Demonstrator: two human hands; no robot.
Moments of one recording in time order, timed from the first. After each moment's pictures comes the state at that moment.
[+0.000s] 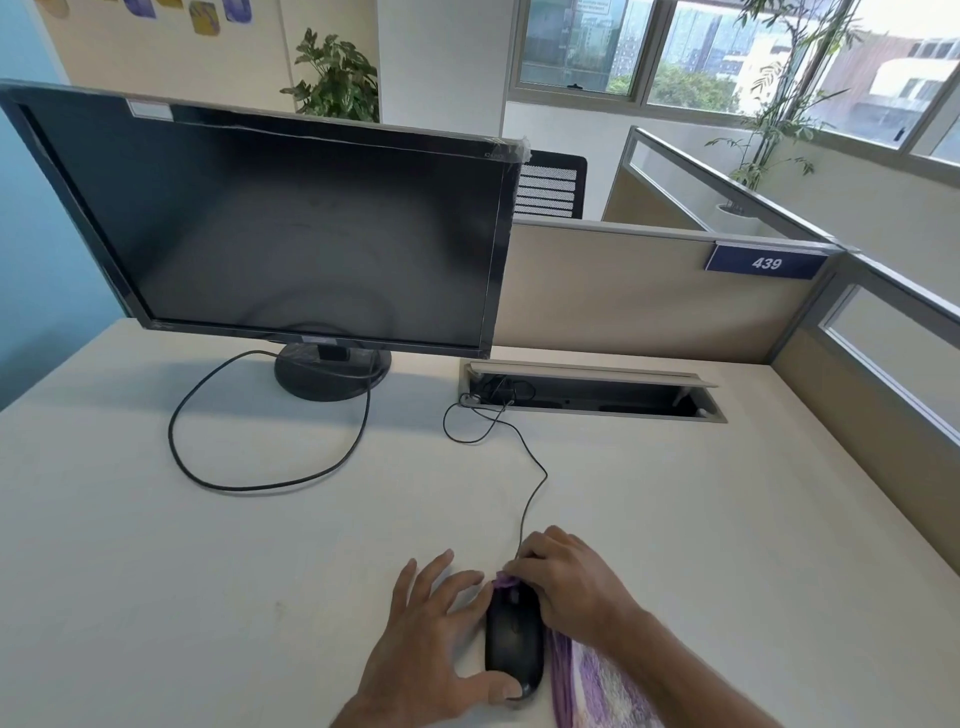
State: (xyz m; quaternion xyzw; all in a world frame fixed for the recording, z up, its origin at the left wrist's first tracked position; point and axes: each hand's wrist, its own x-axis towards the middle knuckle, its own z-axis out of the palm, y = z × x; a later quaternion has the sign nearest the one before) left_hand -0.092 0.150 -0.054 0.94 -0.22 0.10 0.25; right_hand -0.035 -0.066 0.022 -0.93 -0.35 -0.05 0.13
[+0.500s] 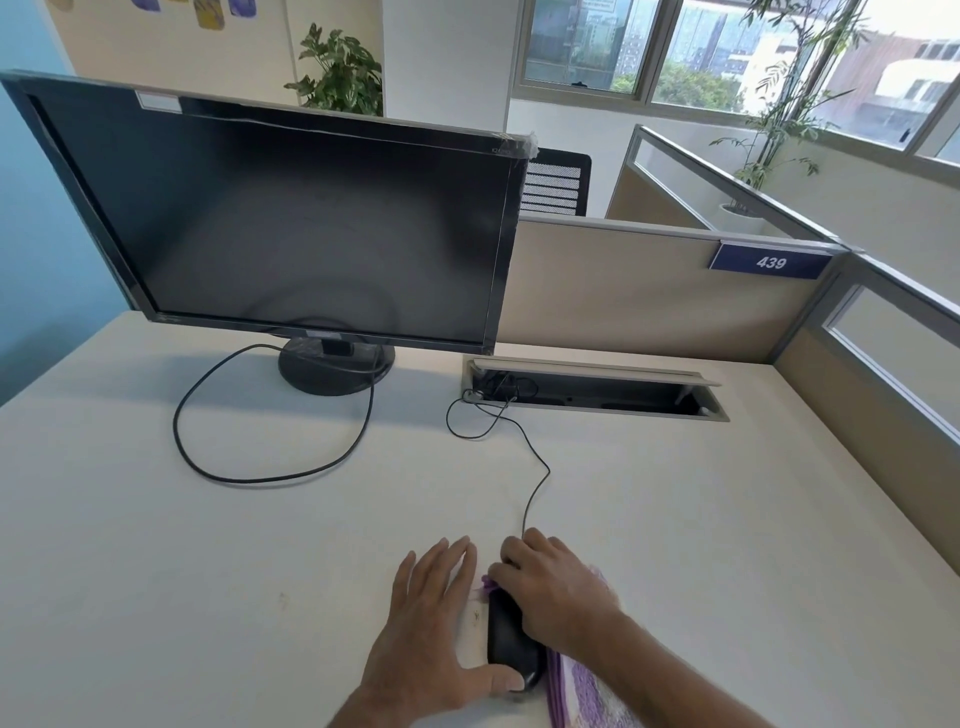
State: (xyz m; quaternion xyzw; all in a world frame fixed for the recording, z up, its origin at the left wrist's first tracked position) left_hand -0.094 0.148 -0.057 0.95 -0.18 0.10 0.25; right_hand -0.046 -0.040 0.023 -0.92 -0.39 -0.02 0.00
